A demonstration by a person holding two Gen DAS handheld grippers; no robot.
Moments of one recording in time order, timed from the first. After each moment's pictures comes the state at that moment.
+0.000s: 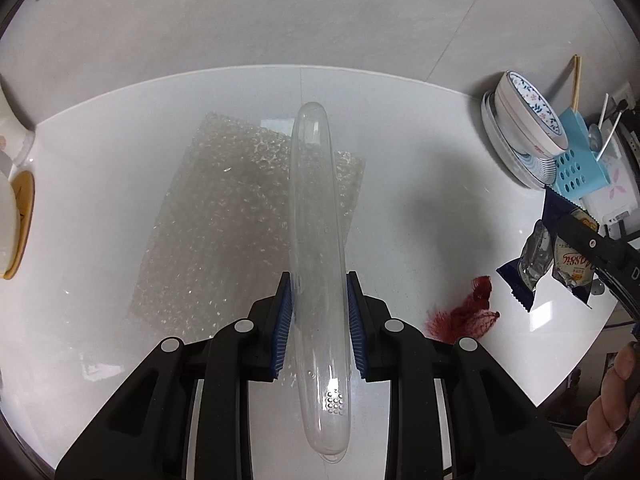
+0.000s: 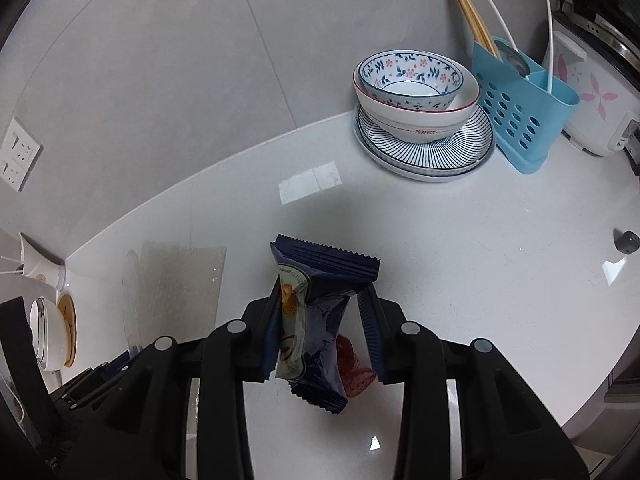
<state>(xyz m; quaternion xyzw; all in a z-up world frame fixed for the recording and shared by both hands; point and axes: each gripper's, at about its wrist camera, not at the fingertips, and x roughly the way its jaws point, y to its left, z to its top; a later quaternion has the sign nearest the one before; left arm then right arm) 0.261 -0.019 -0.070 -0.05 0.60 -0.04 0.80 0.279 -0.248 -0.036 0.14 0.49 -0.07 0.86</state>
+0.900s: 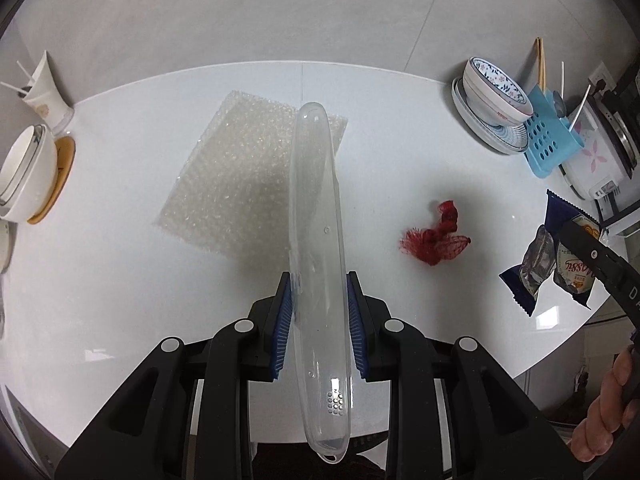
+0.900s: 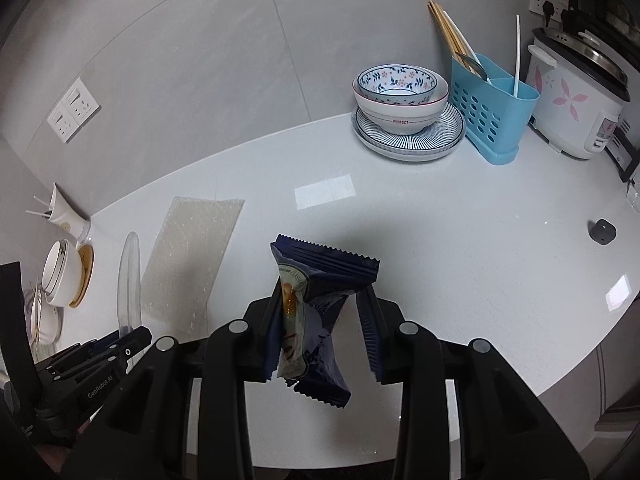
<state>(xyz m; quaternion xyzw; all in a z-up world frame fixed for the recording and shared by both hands) 0.160 -0.031 -0.036 -0.05 0.57 -0.02 0.82 0.168 -0.253 -0.009 0.10 0.47 -0.02 0.88</state>
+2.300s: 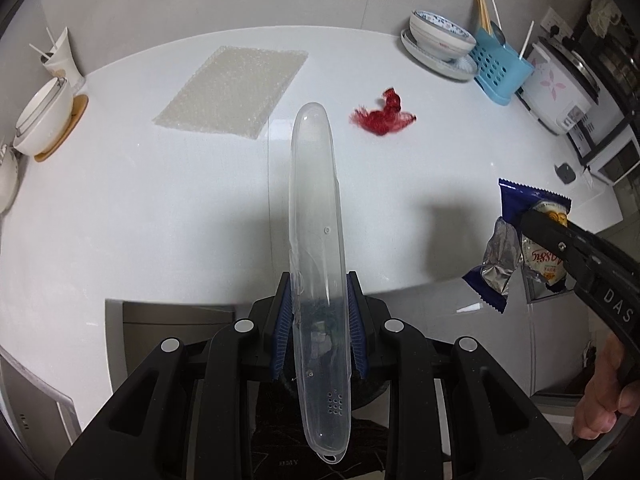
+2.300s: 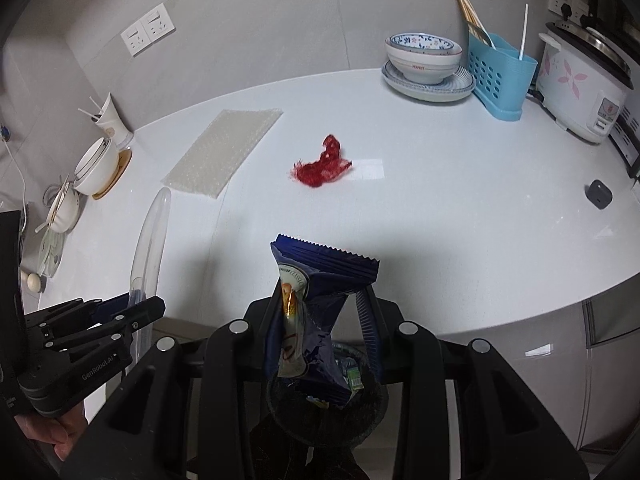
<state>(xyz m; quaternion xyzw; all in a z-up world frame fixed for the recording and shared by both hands) -0.006 -0.074 -0.055 -0.03 0.56 -0.04 0.82 0.016 -0.263 -0.046 0.04 0.49 0.08 0.87</state>
